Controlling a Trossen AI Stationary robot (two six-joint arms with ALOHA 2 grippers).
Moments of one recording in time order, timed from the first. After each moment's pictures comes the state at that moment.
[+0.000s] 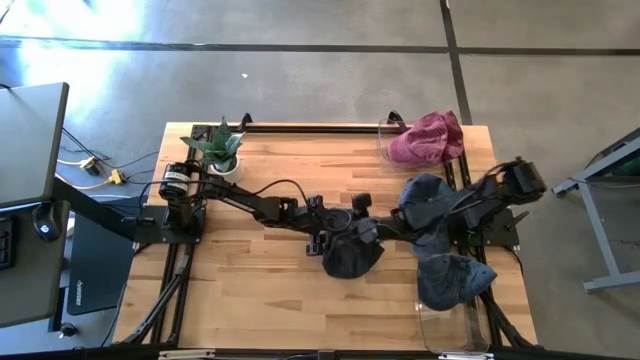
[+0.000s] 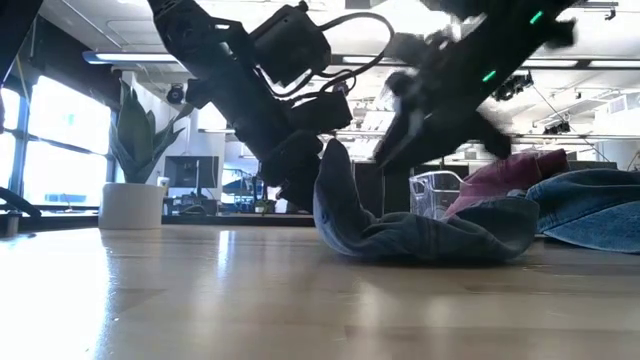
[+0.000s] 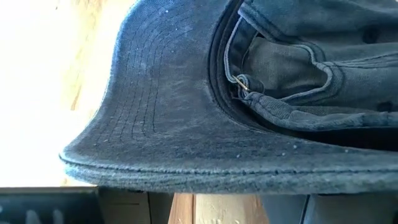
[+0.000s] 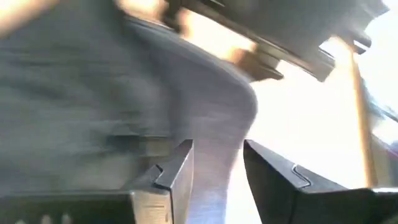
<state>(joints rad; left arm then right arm) -0.07 1.90 1.04 0.08 -0.12 0.00 0.22 1.58 0.84 -0.07 0.42 -0.30</state>
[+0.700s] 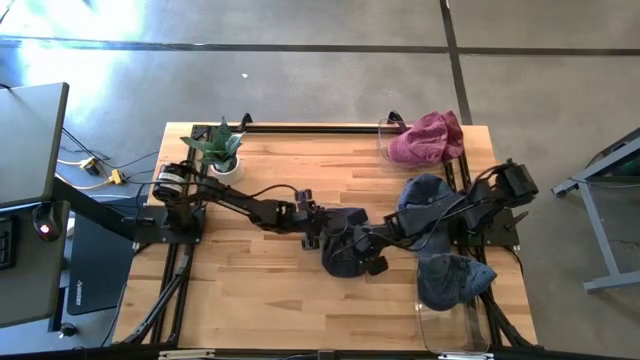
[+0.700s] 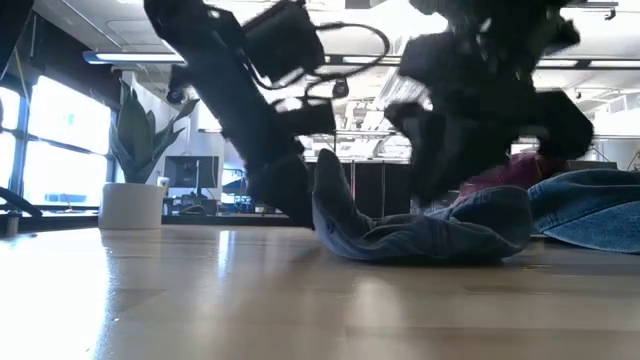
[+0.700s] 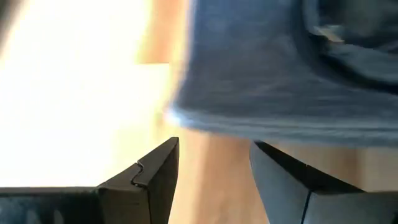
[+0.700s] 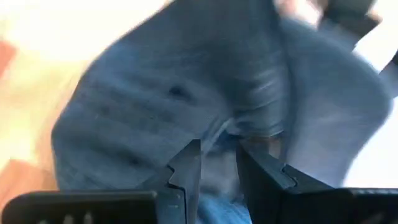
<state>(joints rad) -0.11 1.86 1.04 -0.09 -0.44 -0.03 0.26 1.65 0.88 -0.19 0.15 -0.23</state>
